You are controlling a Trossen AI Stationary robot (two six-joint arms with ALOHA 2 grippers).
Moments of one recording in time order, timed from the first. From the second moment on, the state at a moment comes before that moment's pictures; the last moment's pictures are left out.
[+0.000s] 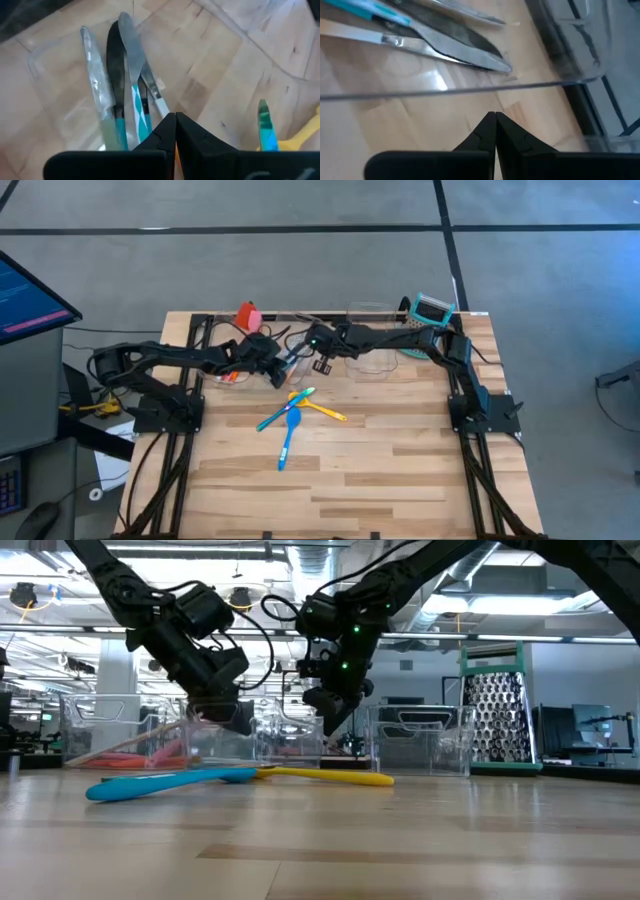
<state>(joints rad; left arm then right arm) 0.44 1.42 0.56 0.12 -0.03 -0.22 -0.29 2.12 1.62 -0.58 0.39 -0.03</state>
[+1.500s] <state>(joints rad) 0.32 0.98 0.56 0.09 -0.06 -0.16 -0.40 1.78 1.56 -0.96 0.07 -0.13</state>
